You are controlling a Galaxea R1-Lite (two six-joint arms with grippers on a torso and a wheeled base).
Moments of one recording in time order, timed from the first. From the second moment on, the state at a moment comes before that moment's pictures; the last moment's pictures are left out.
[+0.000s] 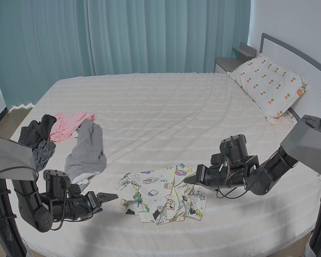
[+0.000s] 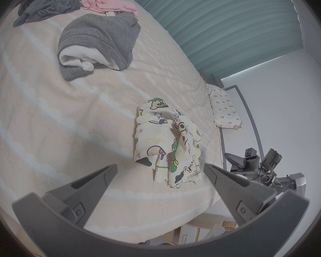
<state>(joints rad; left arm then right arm) -0.19 2.14 -0.21 -1.24 -0.44 -0.79 0.53 2.21 -0.91 -0.63 0.37 0.73</state>
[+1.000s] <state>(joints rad) -0.19 2.14 -0.21 -1.24 -0.44 -0.77 0.75 2.44 -1.13 -0.48 0.17 0.55</state>
